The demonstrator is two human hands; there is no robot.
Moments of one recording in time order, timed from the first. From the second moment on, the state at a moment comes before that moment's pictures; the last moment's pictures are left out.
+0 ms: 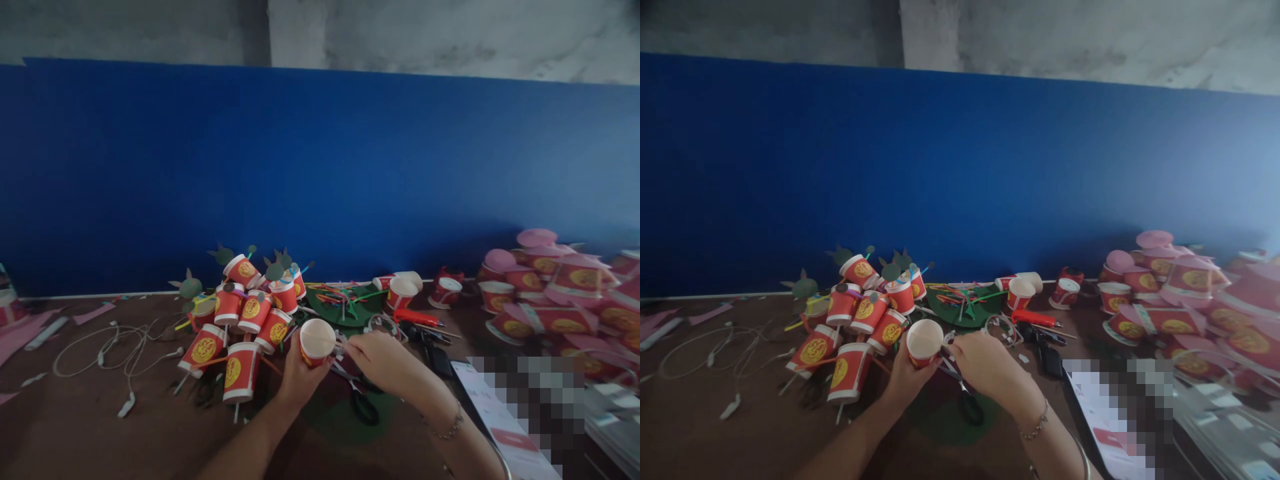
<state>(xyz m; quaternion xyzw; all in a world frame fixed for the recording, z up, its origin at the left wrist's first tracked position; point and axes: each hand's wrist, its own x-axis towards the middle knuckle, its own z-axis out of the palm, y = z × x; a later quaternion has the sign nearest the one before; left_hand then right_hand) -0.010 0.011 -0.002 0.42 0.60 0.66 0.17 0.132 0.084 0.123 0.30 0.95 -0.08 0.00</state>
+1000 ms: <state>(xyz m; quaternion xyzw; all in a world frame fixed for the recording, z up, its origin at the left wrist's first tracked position) -0.004 0.010 -0.008 0.40 0.65 0.64 0.11 0.124 0.085 0.119 0.18 0.98 -0.12 0.04</state>
